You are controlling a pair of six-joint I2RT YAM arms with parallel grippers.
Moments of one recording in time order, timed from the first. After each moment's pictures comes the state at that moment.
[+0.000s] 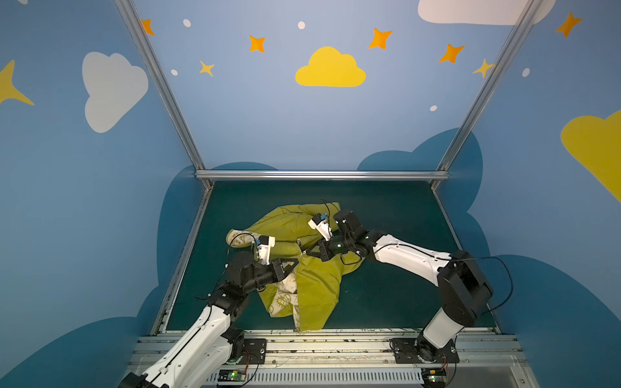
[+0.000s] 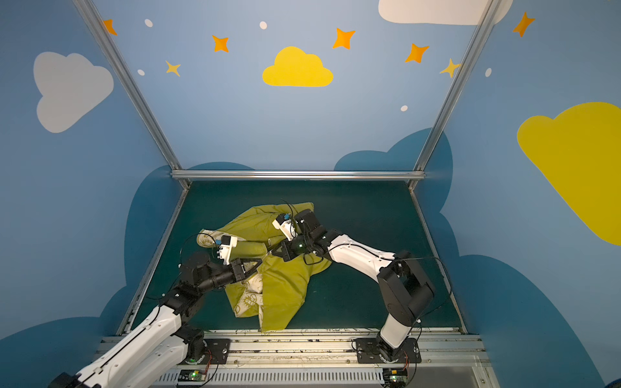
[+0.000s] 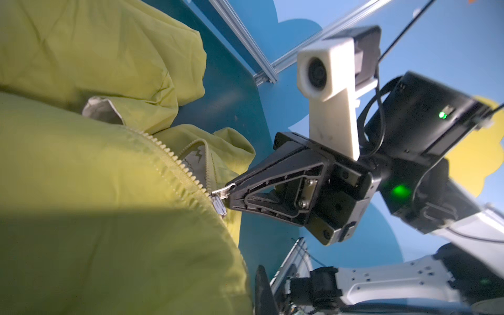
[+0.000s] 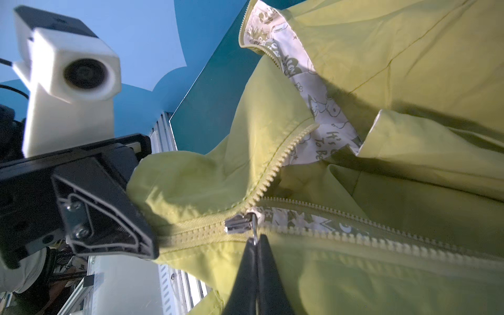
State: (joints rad) left arm -0.36 0.72 0.32 0.09 0.58 -0.88; right arm 0.79 1.69 1.17 -0.20 -0.61 0.31
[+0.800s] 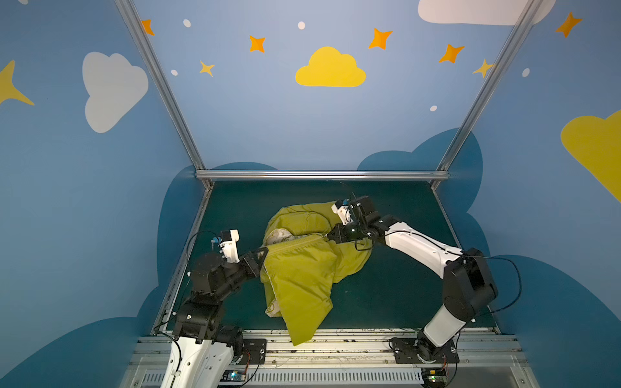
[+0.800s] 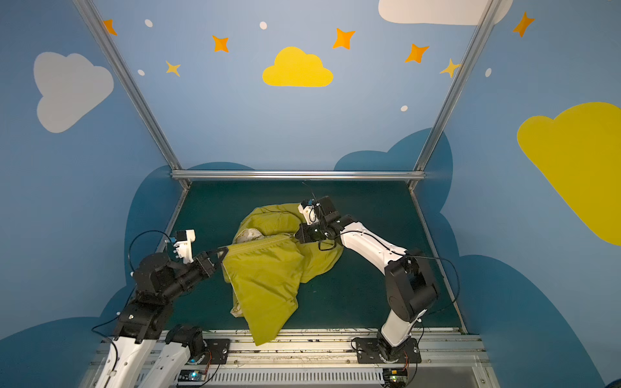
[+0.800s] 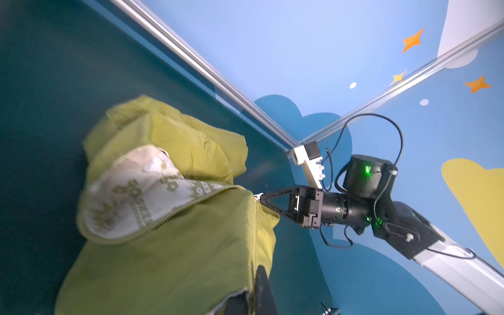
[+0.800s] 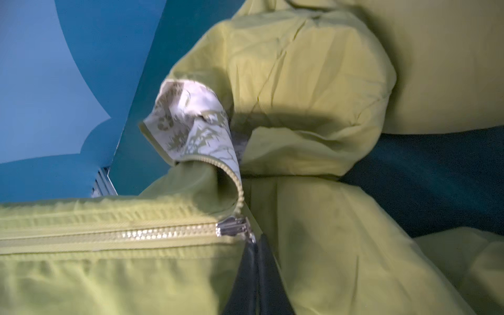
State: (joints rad) left arm -0.08 0.52 0.70 -0.52 0.44 -0.73; right arm 0.60 1.67 1.27 -0.43 -0.42 0.36
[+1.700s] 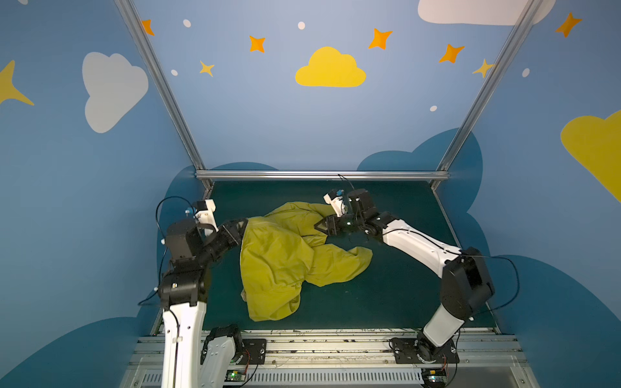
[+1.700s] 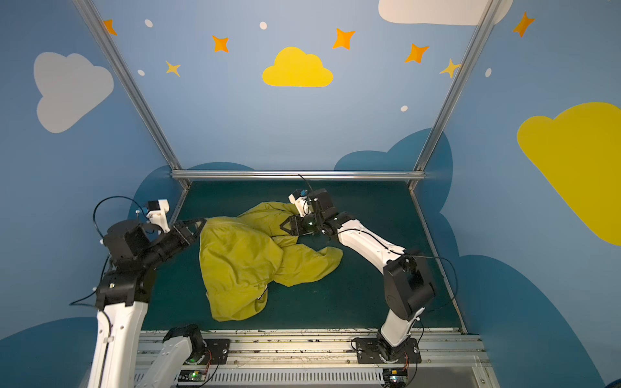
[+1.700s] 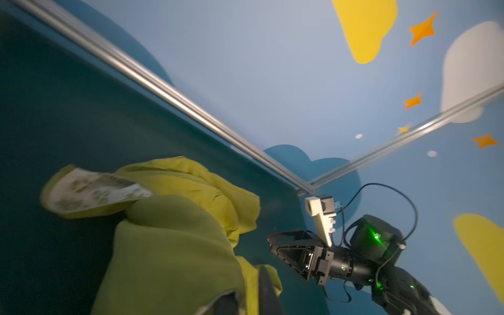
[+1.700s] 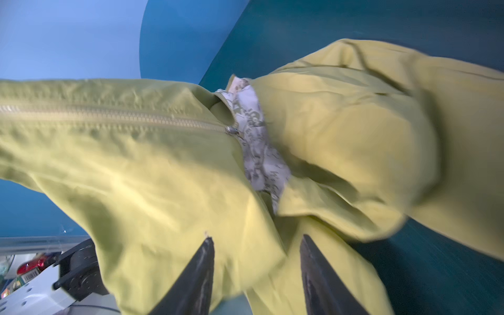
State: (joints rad) left arm 0.19 0.67 0.93 -0.63 0.49 -0.64; right arm 0.67 1.78 1.38 -0.27 -0.53 0.31
